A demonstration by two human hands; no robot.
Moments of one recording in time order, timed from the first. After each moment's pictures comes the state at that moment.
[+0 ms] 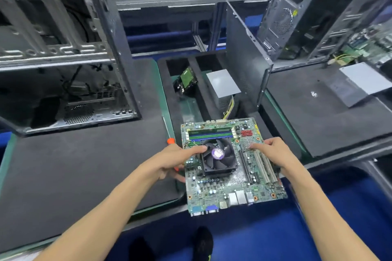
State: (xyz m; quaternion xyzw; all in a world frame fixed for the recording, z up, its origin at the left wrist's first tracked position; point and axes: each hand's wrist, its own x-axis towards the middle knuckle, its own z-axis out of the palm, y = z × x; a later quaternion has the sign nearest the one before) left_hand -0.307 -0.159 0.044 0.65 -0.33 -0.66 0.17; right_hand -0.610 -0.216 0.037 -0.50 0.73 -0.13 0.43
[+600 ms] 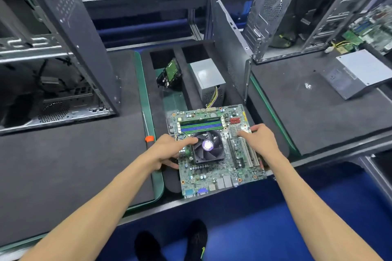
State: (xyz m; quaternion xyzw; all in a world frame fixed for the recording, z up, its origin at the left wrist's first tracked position) left_hand -0.352 -0.197 0.021 0.69 -0.33 -0.62 0.17; right_hand -0.631 -0.261 -0.003 -0.54 0.75 -0.12 0.35
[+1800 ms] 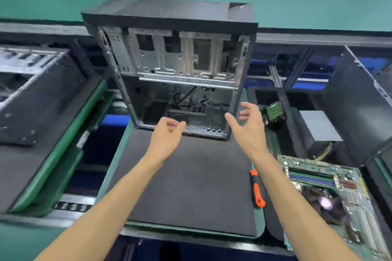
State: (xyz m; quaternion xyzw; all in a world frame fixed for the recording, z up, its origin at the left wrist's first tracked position) left_hand -0.075 -0.112 0.100 0.78 -0.26 -0.31 0.48; right_hand -0.259 -0.243 0.081 -0.69 0.49 -0.38 0.38
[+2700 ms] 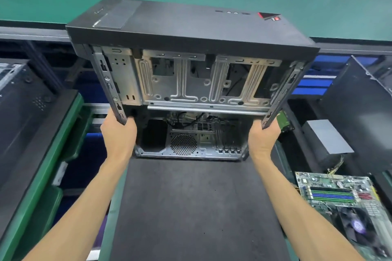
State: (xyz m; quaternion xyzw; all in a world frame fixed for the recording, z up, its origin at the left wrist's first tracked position) left_hand 0.104 -0.156 0.085 0.78 -0.27 -0.08 0.56; right_hand -0.182 -0.293 0.058 -0.53 0.54 -0.59 0.28
